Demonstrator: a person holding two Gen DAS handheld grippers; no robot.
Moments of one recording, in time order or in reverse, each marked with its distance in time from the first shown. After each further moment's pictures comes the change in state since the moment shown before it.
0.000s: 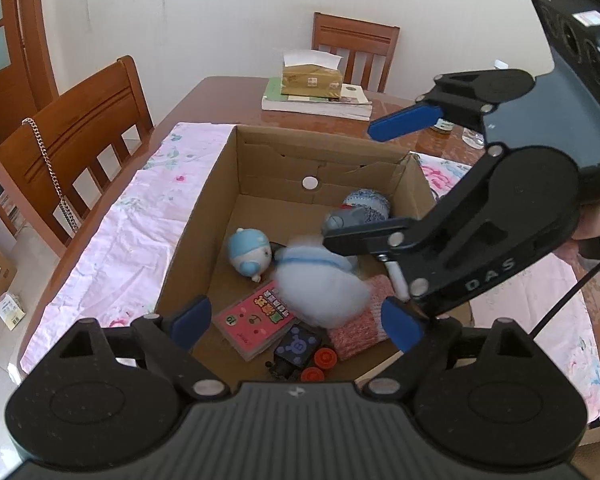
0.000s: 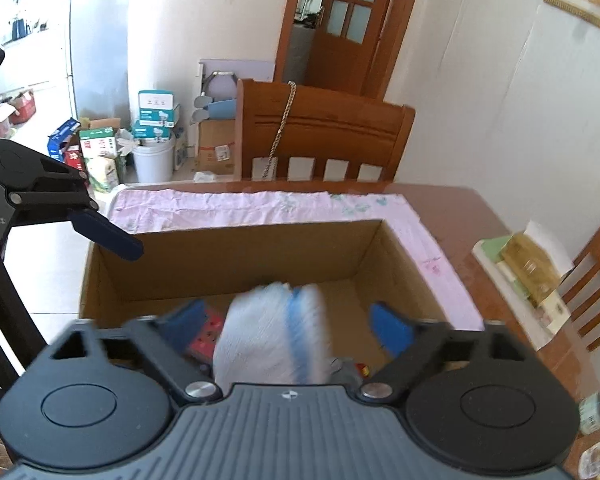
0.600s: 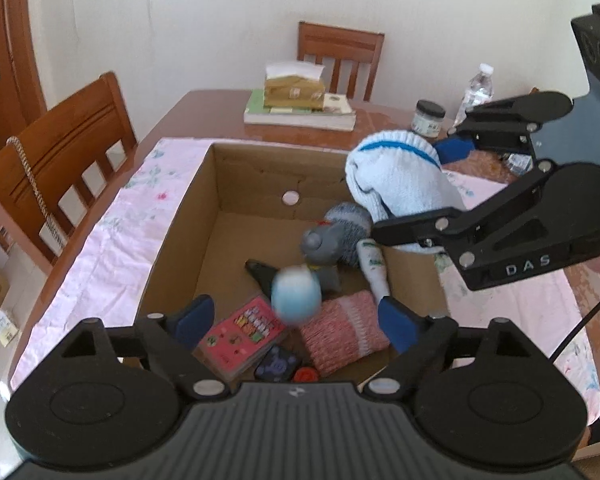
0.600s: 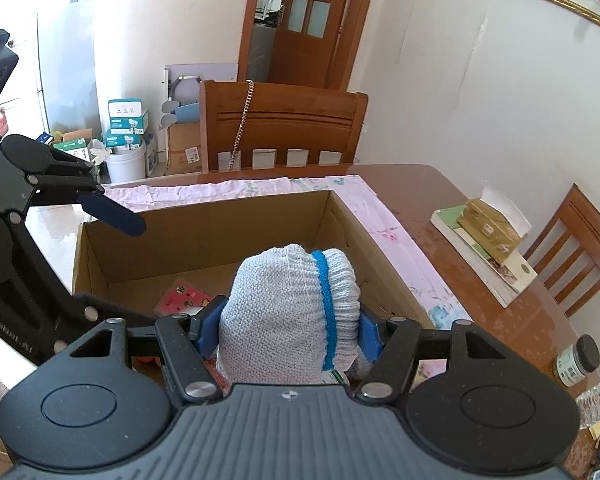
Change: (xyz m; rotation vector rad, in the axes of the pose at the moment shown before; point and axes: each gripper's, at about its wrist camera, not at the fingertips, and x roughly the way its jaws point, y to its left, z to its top) left arm 0.004 -0.009 0.010 0.024 -0.021 -0.022; right arm -0.040 -0.019 -0.027 0.090 0.018 -0.059
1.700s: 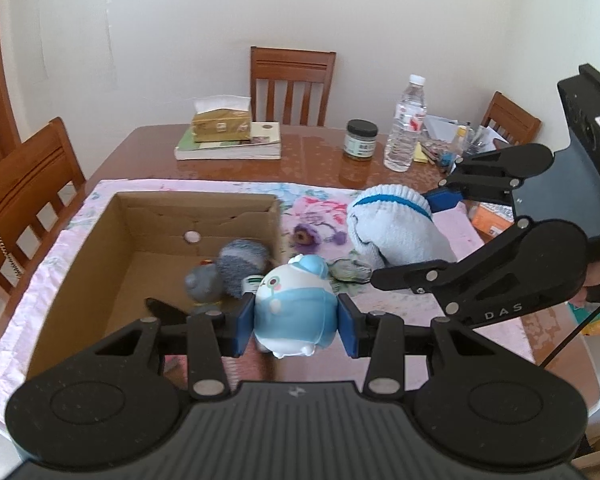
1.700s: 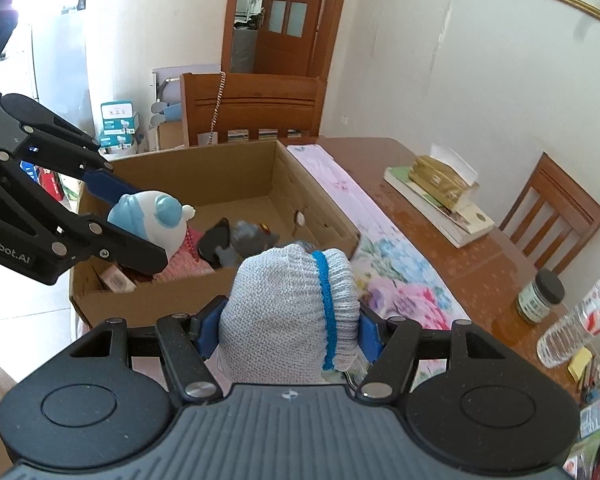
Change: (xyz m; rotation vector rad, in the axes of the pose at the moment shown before) left arm -0.021 -0.112 0.014 0.061 -0.075 -0.047; right arm -0.083 -0.055 -0.093 0.042 -0.015 -0.017
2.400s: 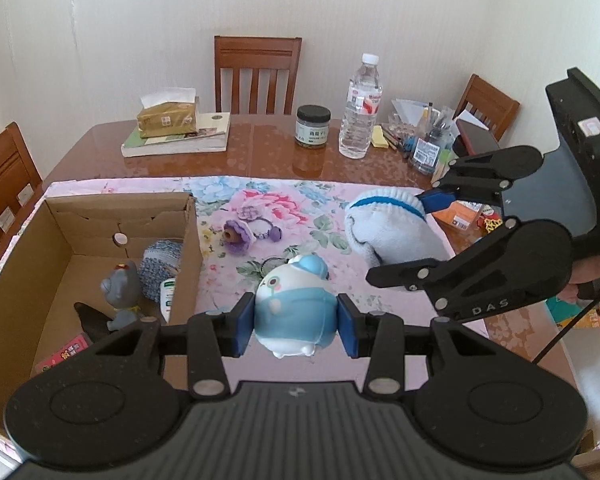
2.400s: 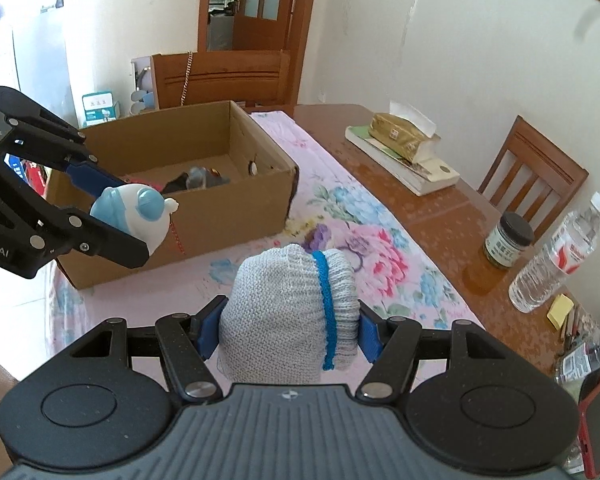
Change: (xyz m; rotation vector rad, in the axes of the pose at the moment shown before) left arm 0.030 -0.079 0.011 0.027 0.033 -0.053; right arm -0.029 -0.054 -0.063 0.055 0.047 -0.023
